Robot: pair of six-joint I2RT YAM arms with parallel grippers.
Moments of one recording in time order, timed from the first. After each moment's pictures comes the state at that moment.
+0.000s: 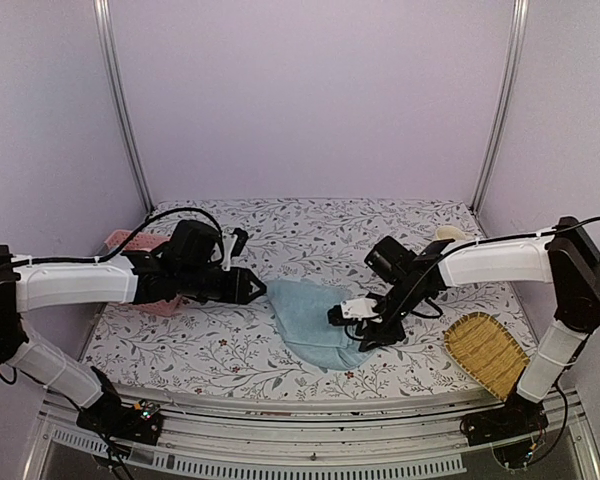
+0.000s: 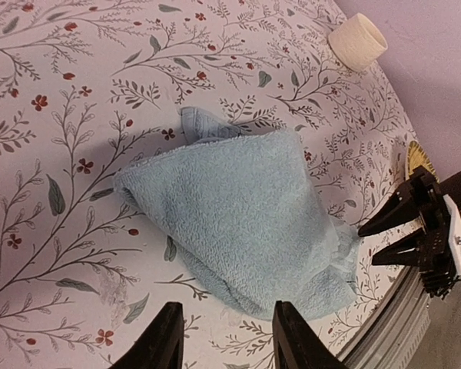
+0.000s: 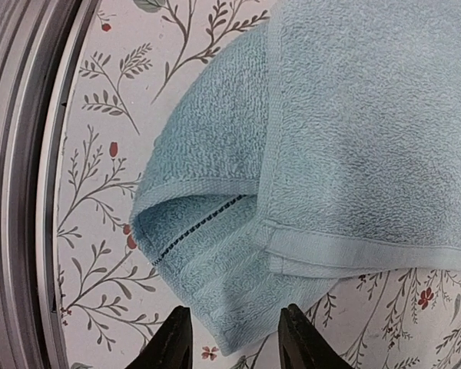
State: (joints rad) left arm -0.74 1.40 0.82 -0.11 0.14 -0.51; right arm 0.79 1.70 1.07 -0.61 -0.39 -0.82
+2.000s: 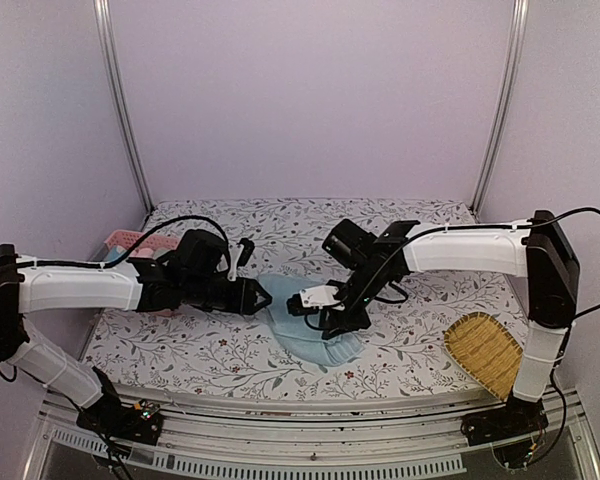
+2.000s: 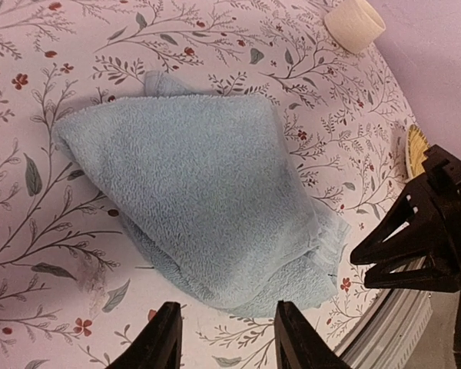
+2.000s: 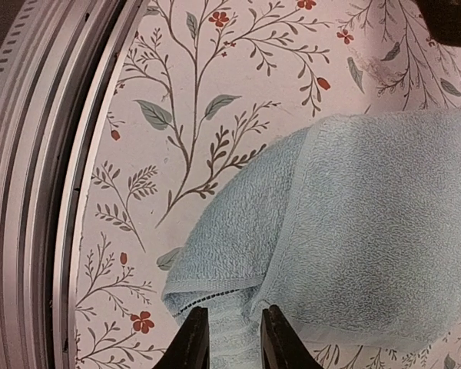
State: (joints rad) left arm -0.80 1.41 0.79 -0.09 0.12 -0.54; right arm 0.92 1.89 1.42 -0.74 -0.38 -0.81
